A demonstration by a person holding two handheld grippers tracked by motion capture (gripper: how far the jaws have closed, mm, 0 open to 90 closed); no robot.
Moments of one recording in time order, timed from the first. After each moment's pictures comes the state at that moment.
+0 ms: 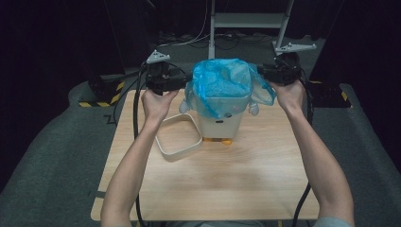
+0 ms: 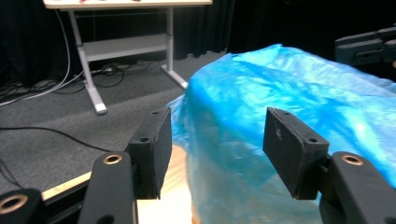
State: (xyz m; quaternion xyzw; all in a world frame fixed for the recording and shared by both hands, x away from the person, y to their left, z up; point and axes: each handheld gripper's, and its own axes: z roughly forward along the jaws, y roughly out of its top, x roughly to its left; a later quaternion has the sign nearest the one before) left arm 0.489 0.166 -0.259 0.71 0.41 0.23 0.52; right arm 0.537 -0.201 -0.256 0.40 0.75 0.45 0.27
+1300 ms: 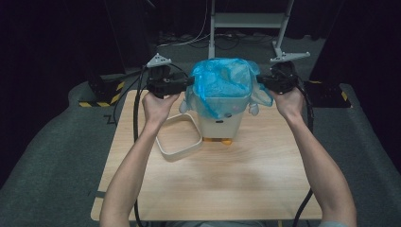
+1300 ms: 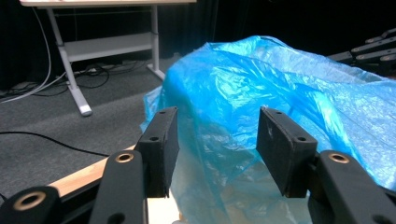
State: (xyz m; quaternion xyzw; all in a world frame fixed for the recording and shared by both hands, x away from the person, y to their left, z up) left arm 0.486 0.163 -0.266 0.73 0.39 0.20 0.53; right arm 0.527 -0.197 -0.272 0.38 0.79 0.42 0.25
